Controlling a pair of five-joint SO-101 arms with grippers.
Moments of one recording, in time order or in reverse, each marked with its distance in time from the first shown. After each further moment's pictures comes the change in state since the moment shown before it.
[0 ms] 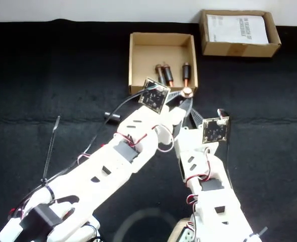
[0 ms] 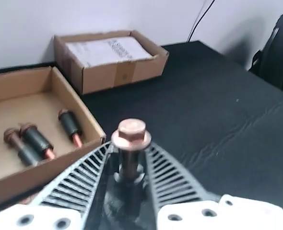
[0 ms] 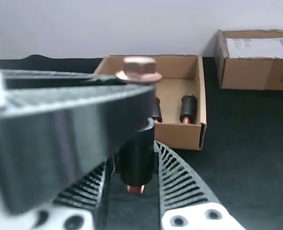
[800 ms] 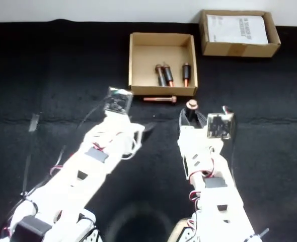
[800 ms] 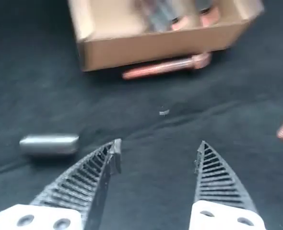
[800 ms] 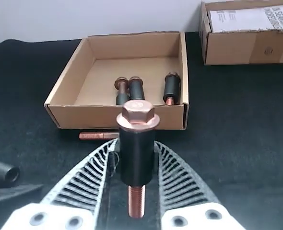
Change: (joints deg) left arm -18.5 -6.5 16.4 13.6 -0.2; right arm 3.3 -0.1 -4.7 12.1 -1.6
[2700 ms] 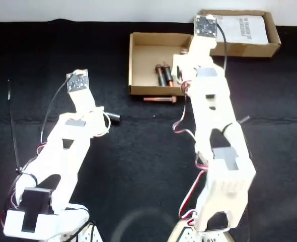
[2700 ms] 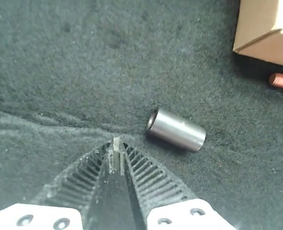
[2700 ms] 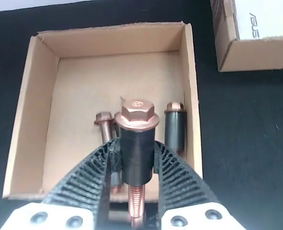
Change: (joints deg) left arm -16.7 17.1 -19.8 21.0 7.7; right arm 0.3 75.0 -99.6 48.6 -2.1
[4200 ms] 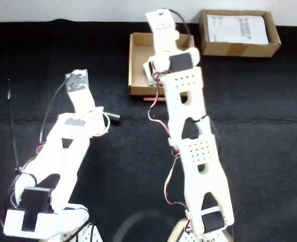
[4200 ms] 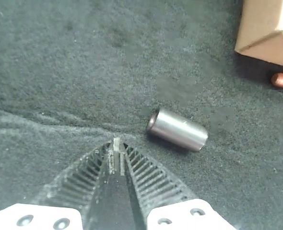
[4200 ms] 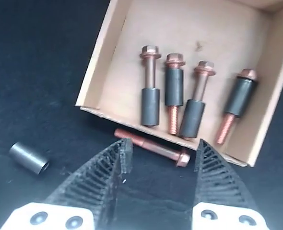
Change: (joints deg) left arm -1.9 0.3 -0.1 0.4 1.0; right arm -10.2 35.9 -80.3 62.2 11.6
